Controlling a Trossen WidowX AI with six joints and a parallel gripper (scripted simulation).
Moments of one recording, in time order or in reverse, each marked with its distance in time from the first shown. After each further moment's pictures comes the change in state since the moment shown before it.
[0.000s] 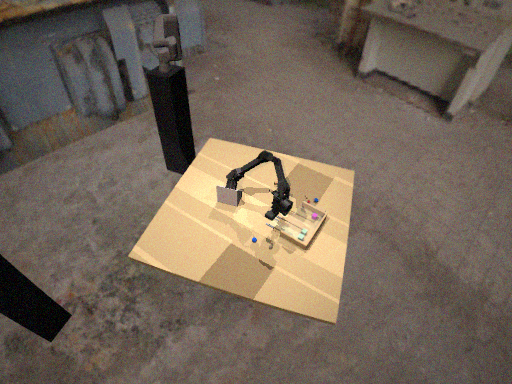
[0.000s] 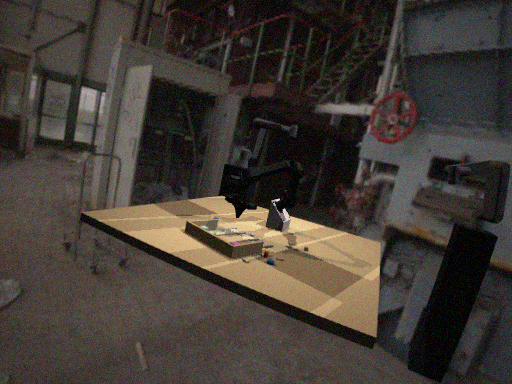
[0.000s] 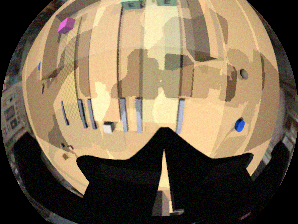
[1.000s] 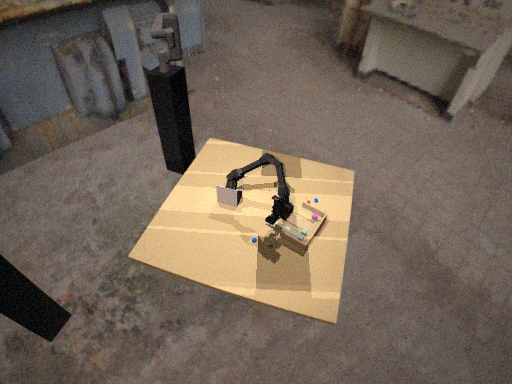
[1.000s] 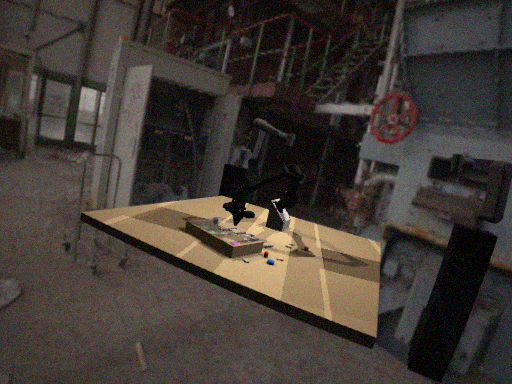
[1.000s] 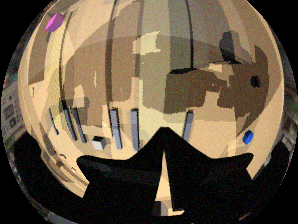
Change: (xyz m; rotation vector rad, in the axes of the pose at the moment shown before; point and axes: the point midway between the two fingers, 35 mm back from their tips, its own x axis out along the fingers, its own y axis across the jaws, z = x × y) arm 0.043 0.002 0.005 -0.014 0.001 -0.007
